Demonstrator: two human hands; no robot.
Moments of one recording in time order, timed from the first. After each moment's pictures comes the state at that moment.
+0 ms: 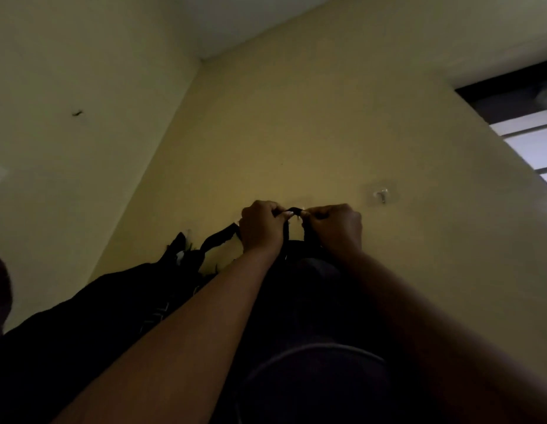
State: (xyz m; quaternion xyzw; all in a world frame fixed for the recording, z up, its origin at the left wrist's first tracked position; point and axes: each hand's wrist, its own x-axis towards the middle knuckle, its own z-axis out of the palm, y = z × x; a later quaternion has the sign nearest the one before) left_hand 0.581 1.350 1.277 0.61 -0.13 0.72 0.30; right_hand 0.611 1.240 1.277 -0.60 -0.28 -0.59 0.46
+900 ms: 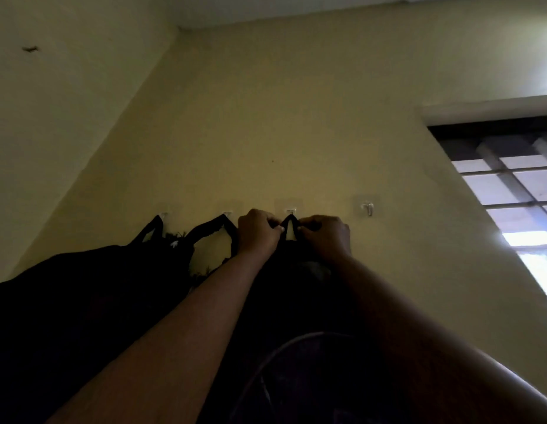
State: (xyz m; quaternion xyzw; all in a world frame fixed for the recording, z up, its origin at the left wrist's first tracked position) left_hand 0.587 1.374 1.272 0.67 -0.22 0.61 0.37; right_hand 0.592 1.252 1.269 -0.68 -0.20 -0.60 0.36
